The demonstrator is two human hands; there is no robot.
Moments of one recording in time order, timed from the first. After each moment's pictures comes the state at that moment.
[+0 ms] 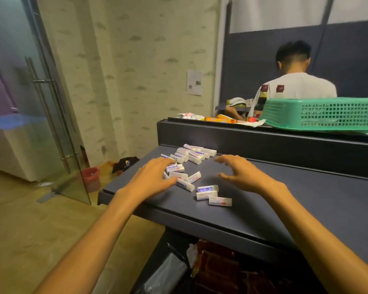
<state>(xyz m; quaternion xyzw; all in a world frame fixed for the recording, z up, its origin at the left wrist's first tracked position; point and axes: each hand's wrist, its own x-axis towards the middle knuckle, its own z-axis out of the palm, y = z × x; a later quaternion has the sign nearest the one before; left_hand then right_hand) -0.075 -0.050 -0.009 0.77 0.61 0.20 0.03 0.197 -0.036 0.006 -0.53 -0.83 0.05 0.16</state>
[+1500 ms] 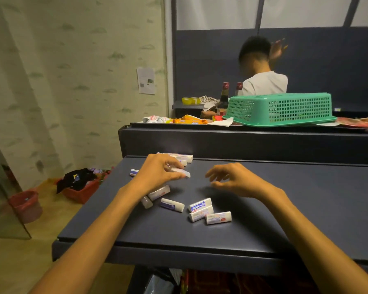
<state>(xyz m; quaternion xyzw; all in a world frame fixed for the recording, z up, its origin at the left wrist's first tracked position) -0.039 0.033 0.011 0.84 0.41 0.31 0.17 0.204 -0.020 0.001 -0.58 -0.78 0.15 0.20</state>
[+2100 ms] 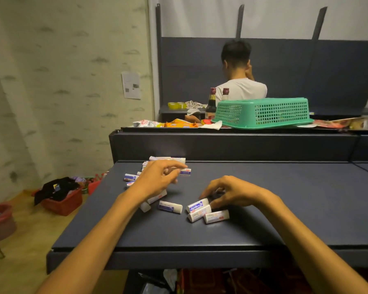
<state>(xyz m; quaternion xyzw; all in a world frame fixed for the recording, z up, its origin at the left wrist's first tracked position) -0.042 0.037 0.000 0.85 0.34 0.33 0.24 0.197 -0.037 -0.010 -0.56 -0.78 0.24 0.13</state>
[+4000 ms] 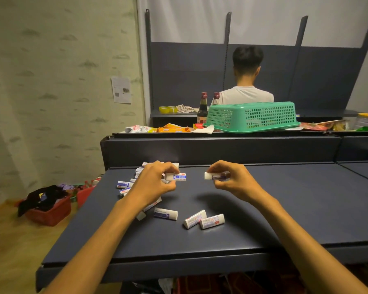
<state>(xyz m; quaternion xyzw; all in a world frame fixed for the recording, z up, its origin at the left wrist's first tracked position) -0.036 0.051 -0.007 0.87 0.30 0.36 0.13 0.207 -0.043 -0.004 -0.60 -0.69 0.10 0.40</state>
